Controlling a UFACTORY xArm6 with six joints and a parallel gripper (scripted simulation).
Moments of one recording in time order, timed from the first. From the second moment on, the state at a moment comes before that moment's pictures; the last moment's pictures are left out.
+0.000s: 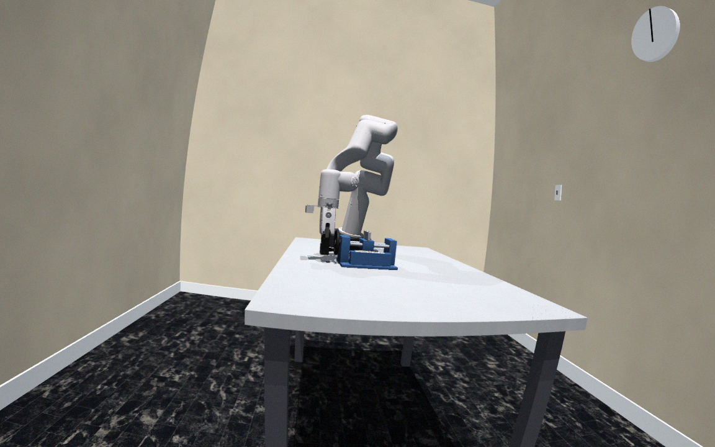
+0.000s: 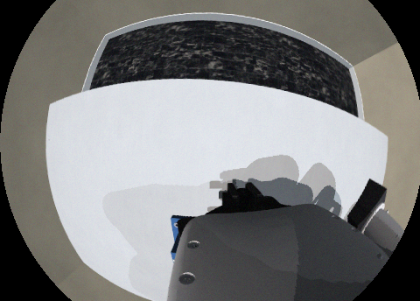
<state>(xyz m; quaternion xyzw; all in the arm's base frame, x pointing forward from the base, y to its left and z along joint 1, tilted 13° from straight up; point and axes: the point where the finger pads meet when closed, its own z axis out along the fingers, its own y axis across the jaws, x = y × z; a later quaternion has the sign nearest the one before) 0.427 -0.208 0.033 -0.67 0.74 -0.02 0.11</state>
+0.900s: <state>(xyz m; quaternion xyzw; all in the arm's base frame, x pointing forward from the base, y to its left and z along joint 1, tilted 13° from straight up) 0.465 -0.217 0.071 -0.67 0.74 -0.02 0.12</state>
